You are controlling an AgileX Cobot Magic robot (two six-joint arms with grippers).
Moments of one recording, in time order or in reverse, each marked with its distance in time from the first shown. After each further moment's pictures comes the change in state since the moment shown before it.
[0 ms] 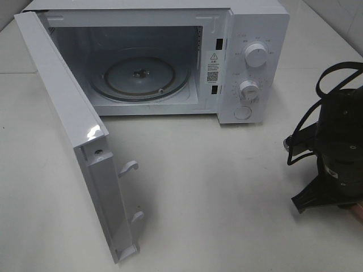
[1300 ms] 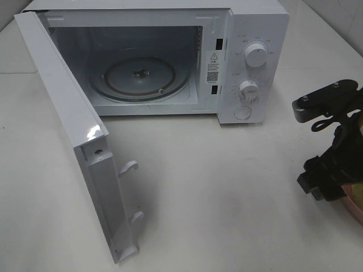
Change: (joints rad) left arm 0.000 0.000 0.000 0.000 0.000 0.000; right arm 0.000 -0.422 0.000 0.424 0.023 -0.531
